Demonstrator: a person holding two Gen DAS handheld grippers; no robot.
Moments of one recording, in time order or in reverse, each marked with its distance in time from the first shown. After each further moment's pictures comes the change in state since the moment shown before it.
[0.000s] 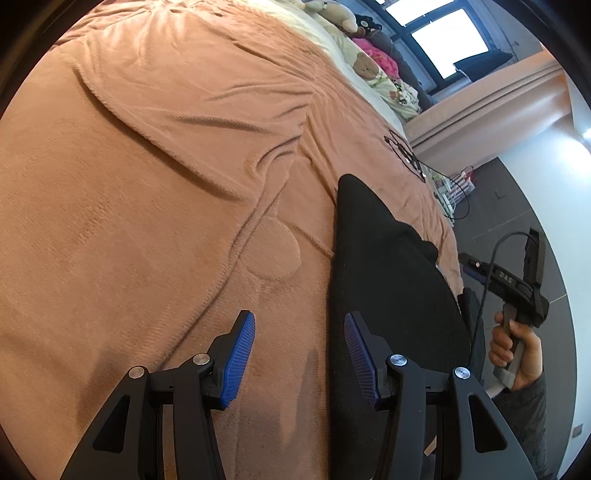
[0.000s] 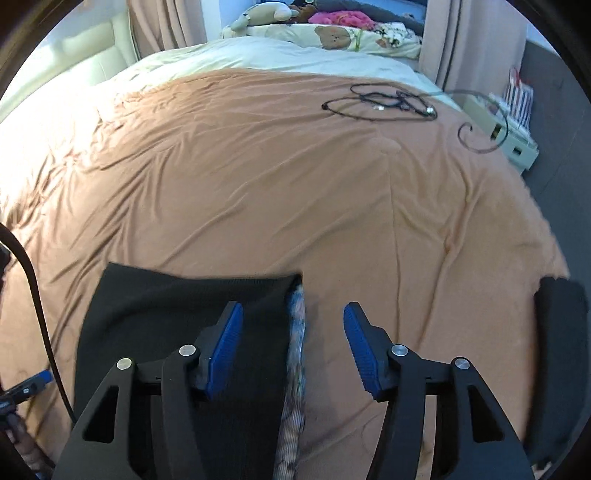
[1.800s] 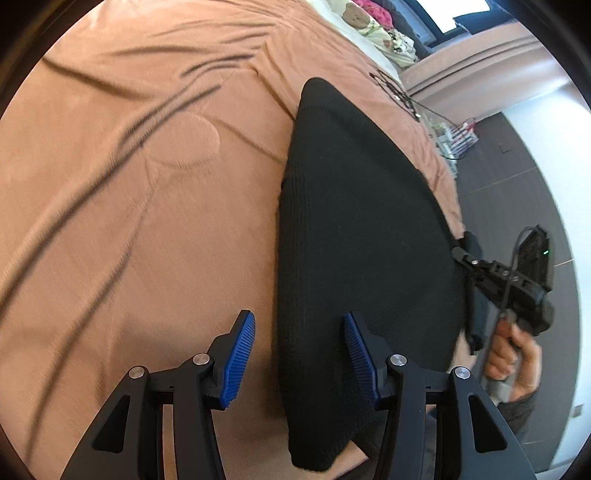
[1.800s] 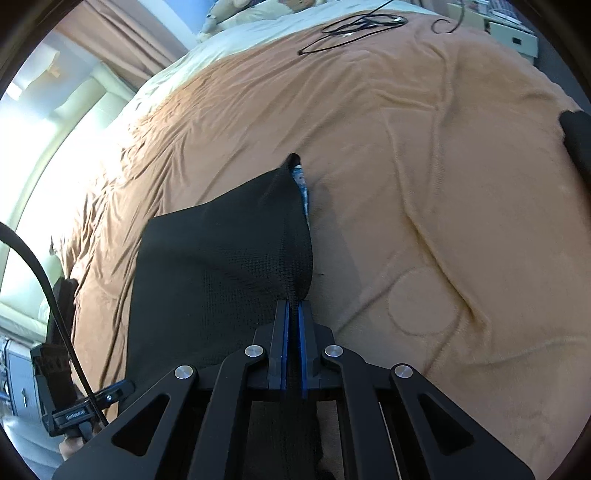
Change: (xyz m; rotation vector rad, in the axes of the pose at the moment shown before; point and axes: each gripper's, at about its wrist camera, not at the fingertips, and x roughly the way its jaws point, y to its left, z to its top) left arm 0.035 -0.052 -0.051 0.022 0.191 -0.002; right arm -0.041 -0.082 -0.087 0.273 0.068 0.244
